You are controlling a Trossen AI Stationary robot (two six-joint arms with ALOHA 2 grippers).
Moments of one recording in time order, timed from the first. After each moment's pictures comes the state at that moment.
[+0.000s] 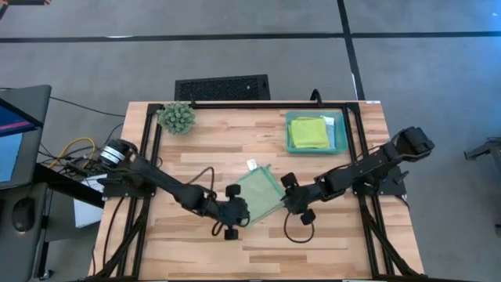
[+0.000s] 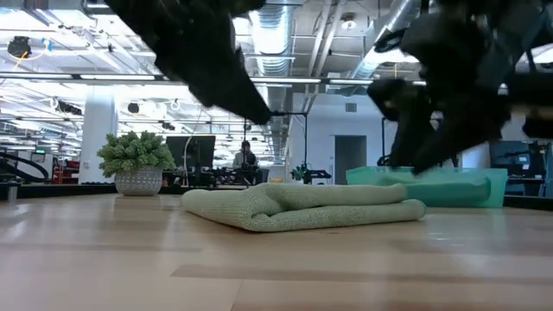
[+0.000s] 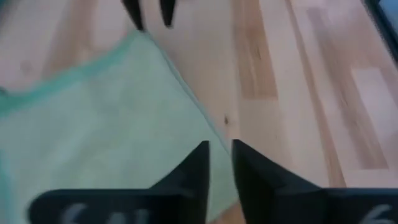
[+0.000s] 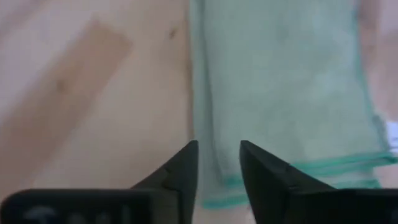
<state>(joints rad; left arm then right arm) -0.42 1.75 1.04 -0.06 -0.29 -0.29 0.37 1.51 0.70 -0.11 0.13 -0.31</state>
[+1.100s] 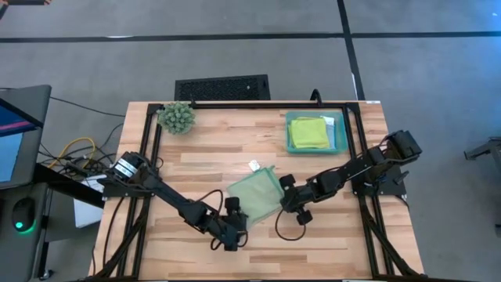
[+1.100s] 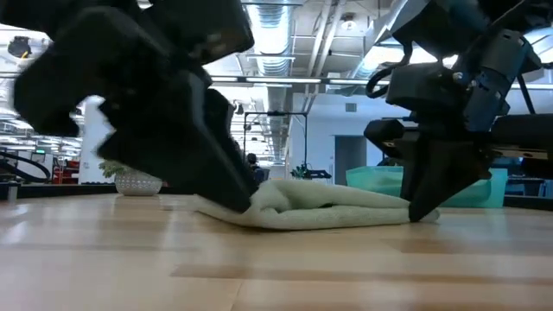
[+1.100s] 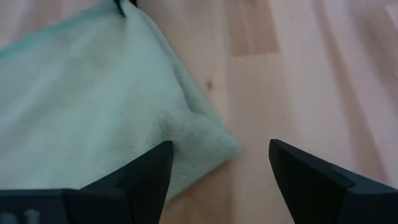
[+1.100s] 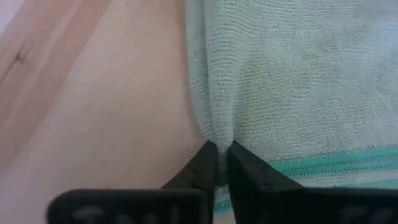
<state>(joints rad) -0.52 1.94 1.04 0.04 -0.44 -0.32 0.32 1.66 0.70 -0.11 0.08 -0.21</state>
